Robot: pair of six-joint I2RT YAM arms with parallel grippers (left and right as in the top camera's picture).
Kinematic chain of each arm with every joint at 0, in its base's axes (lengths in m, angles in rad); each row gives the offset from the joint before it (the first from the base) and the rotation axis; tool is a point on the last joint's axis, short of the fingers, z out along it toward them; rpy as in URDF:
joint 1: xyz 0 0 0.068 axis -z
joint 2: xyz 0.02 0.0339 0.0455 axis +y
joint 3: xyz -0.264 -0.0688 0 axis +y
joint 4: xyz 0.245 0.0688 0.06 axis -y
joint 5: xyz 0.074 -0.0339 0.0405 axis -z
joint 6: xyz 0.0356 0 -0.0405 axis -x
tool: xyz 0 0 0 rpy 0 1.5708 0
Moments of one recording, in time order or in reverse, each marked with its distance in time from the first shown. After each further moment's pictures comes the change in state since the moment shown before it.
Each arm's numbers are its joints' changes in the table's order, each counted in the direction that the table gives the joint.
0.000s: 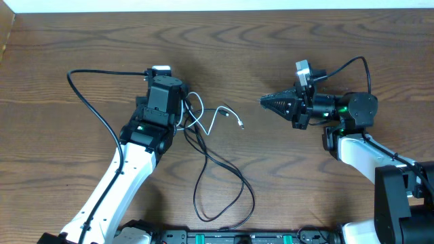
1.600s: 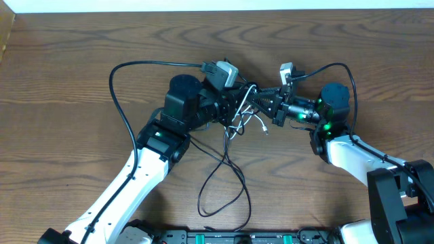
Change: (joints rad) left arm 0.158 0.000 0.010 0.412 0.839 0.011; right arm -0.116 0.000 0.006 -0.426 0.335 0.302
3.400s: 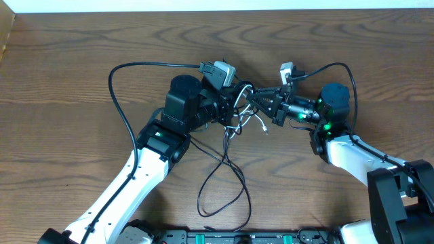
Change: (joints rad) left arm 0.003 0.000 0.000 -0.015 -0.026 0.008; right arm 0.000 0.000 0.000 0.002 0.006 0.006
